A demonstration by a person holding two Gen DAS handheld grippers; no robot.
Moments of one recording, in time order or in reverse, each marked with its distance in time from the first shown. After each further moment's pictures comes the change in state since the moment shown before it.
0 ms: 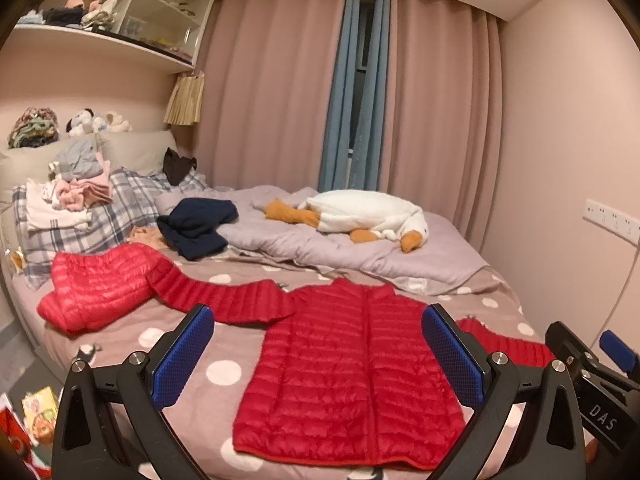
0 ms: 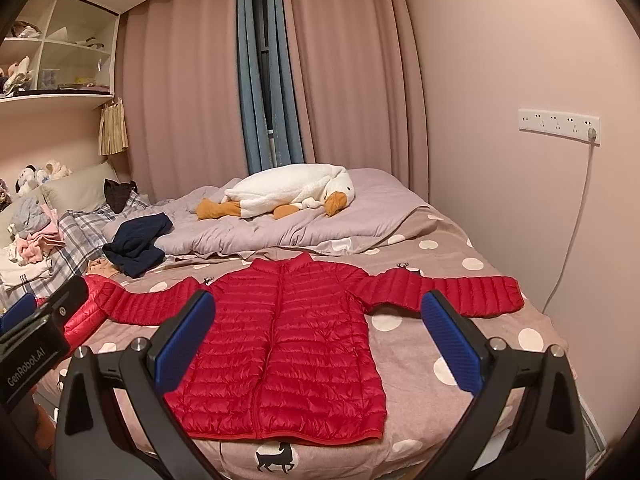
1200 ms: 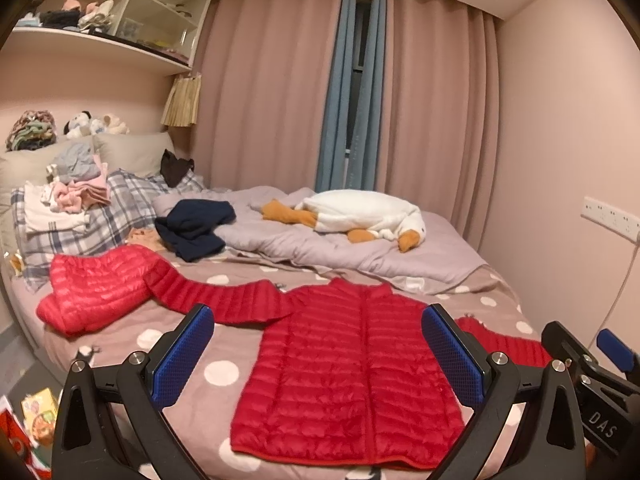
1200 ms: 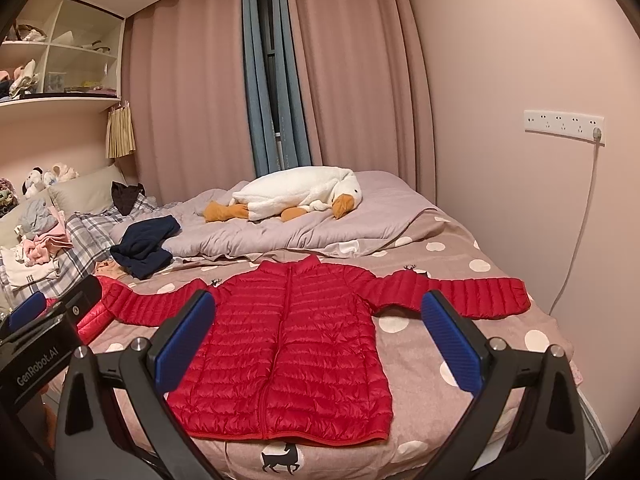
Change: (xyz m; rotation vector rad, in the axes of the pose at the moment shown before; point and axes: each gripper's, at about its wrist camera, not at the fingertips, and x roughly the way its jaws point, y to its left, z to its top) left arm -0.004 -0.002 0.001 0.004 -0.004 -0.009; right arm -0.002 0.001 -0.001 0.004 -0.006 0.025
